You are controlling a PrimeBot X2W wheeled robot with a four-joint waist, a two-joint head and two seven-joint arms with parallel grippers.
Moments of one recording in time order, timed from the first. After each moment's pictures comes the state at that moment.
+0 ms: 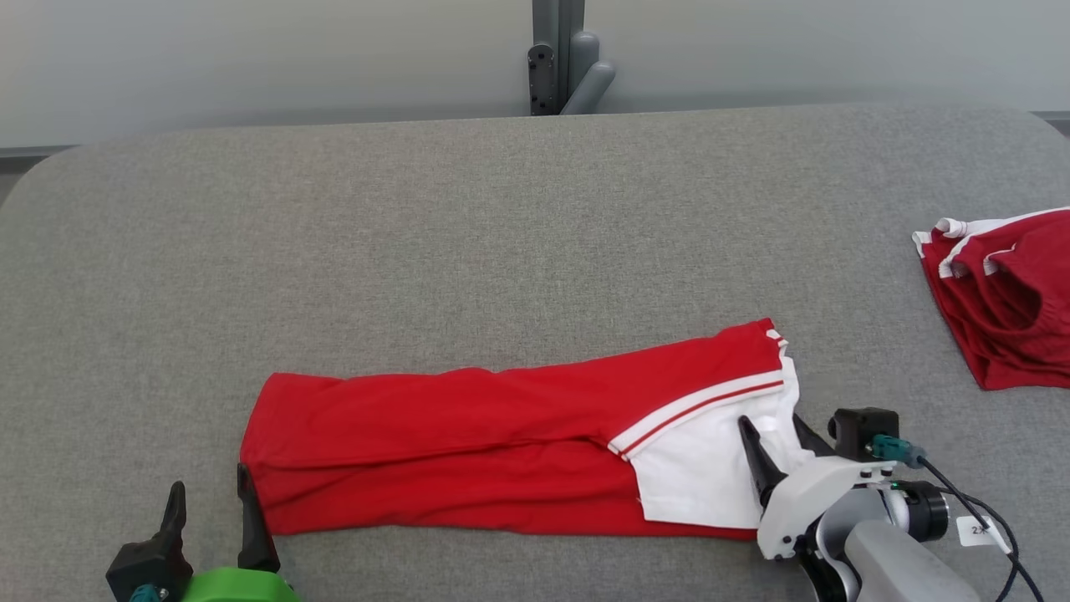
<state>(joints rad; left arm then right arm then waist) 0.01 0.05 0.08 0.36 -0.21 0.05 -0.26 -0.39 -0.13 0.38 0.93 0.52 0.13 -0.26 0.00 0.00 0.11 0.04</state>
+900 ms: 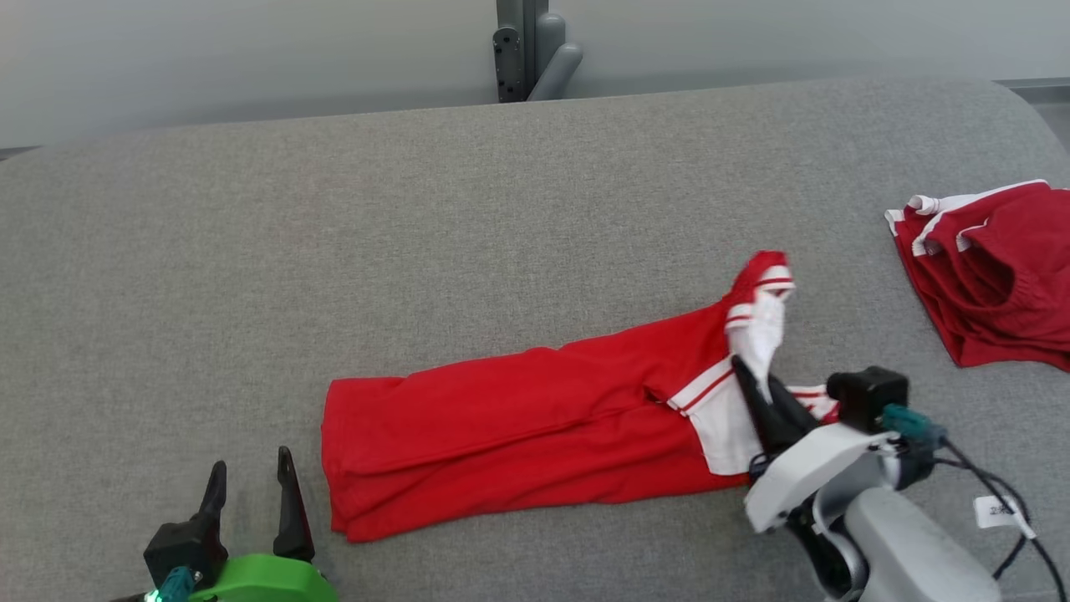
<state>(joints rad) -0.01 0.05 0.00 0.36 -0.23 0.04 -0.26 -0.34 -0.23 0.38 0.59 0.55 0.13 -0.26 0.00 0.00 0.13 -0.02</state>
